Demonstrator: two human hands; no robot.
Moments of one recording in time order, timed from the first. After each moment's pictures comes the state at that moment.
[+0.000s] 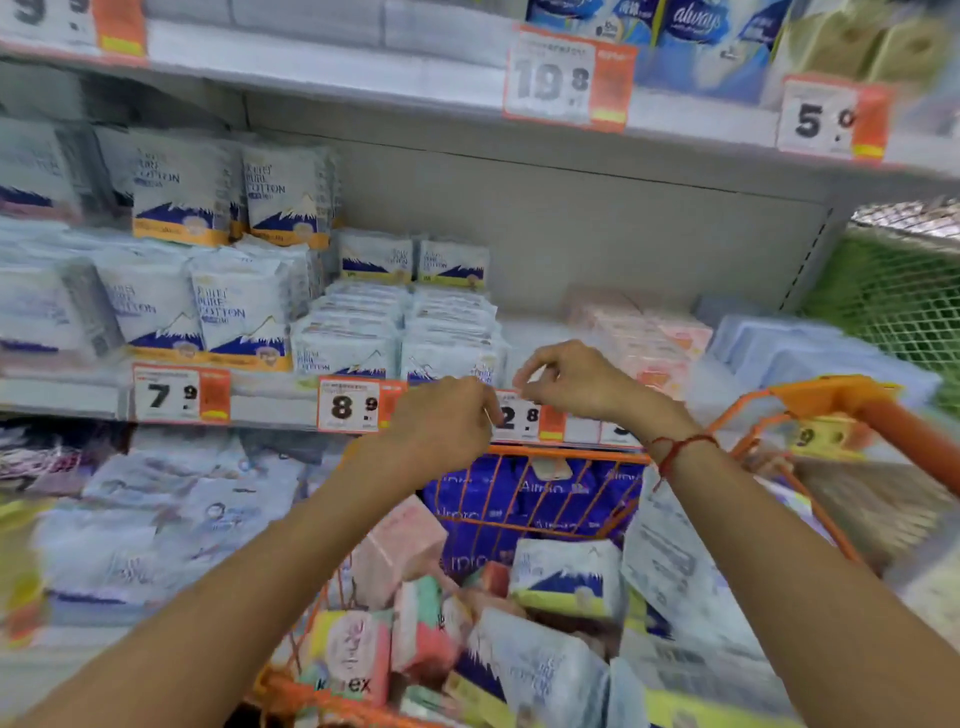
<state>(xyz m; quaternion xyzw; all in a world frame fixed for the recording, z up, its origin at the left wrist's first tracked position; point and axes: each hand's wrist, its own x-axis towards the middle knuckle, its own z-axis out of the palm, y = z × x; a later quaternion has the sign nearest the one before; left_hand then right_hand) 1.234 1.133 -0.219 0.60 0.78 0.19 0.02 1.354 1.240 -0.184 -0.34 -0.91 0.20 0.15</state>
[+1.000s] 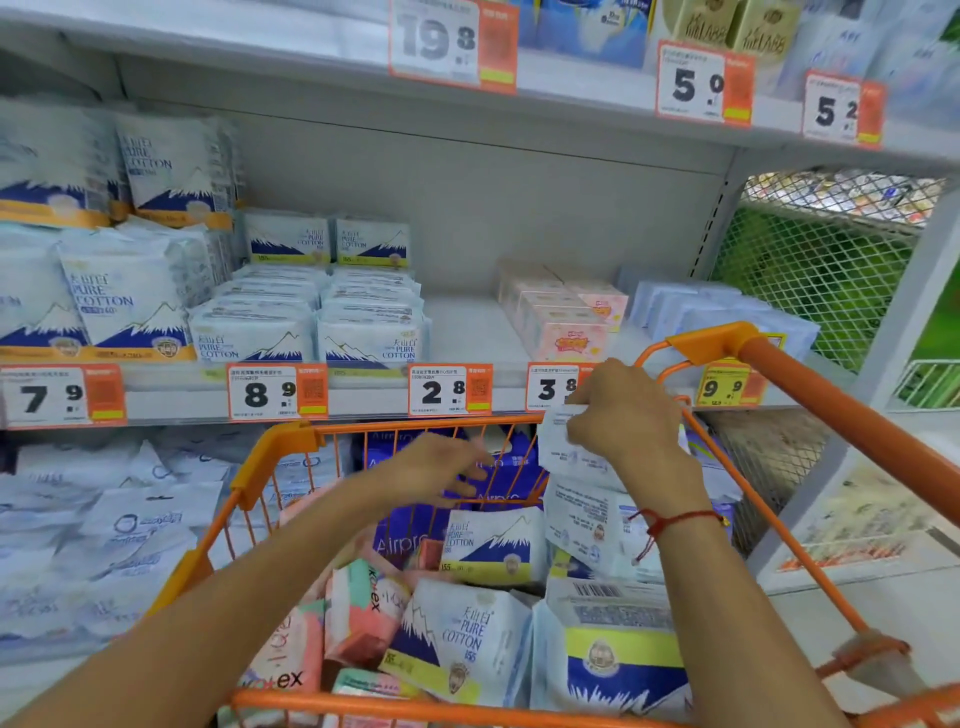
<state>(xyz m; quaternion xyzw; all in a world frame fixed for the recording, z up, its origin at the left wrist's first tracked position) 1.276 1.153 -0.281 0.50 0.65 0.34 0.46 1.448 1.207 -0.204 -0.60 -0.79 0.02 0.16</state>
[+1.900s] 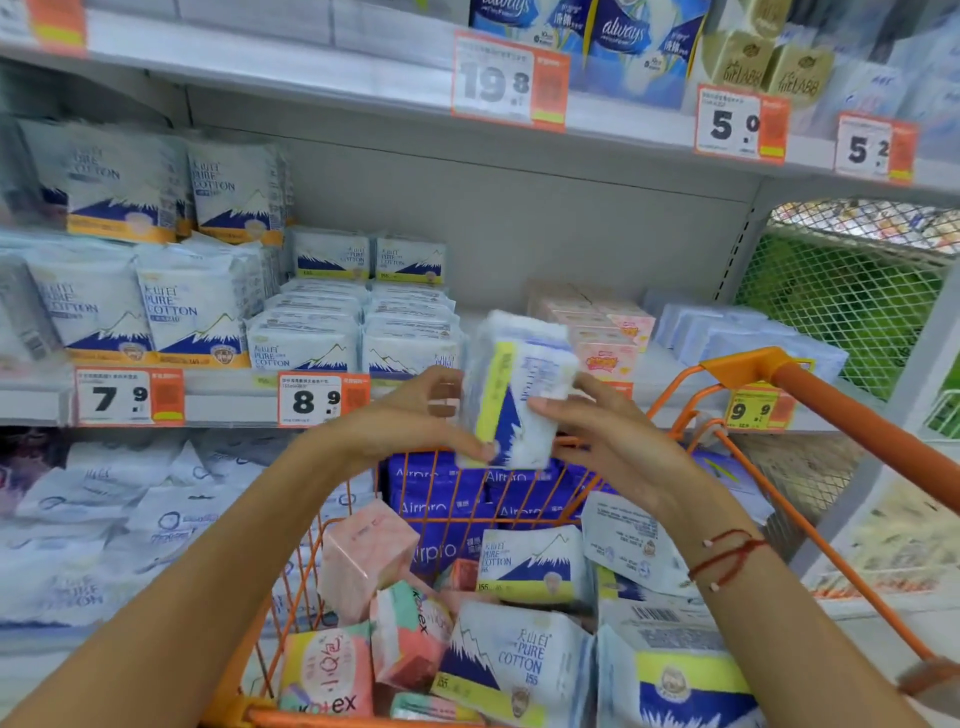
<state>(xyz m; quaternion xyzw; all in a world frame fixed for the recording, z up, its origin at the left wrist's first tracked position) 1.239 1.108 -0.218 0.53 0.58 0.43 0.44 1.431 1.186 -0.209 -0.30 -0.63 0.65 0.30</state>
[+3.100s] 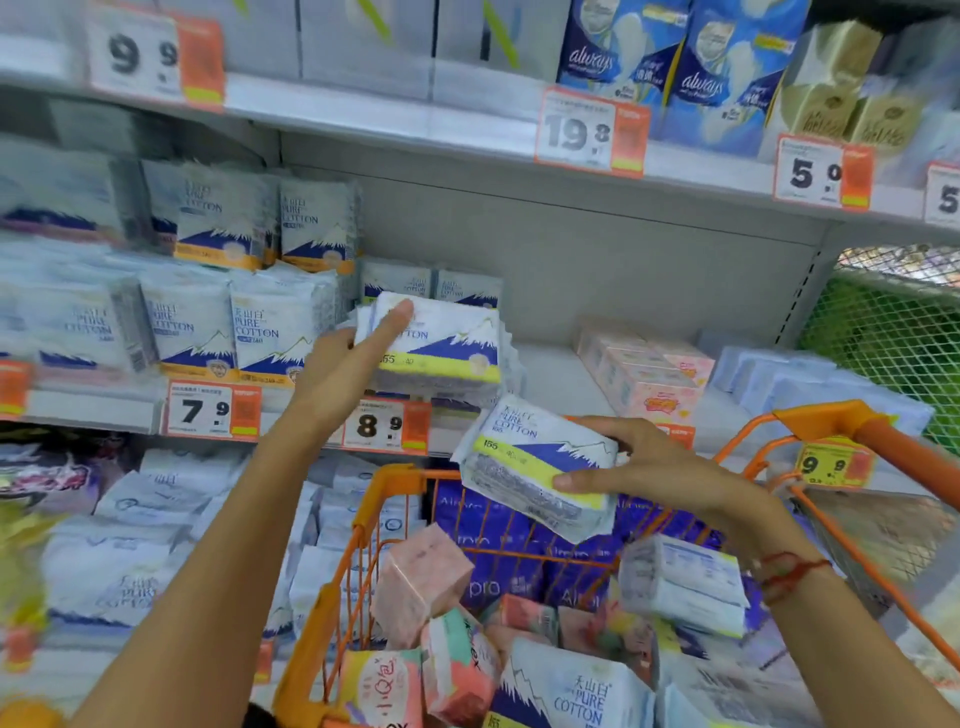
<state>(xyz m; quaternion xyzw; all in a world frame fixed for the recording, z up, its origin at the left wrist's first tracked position) 1.147 1.083 -0.196 0.37 0.70 0.59 0.14 1.411 1.193 -0.192 -0.27 -0.85 0.42 0.14</state>
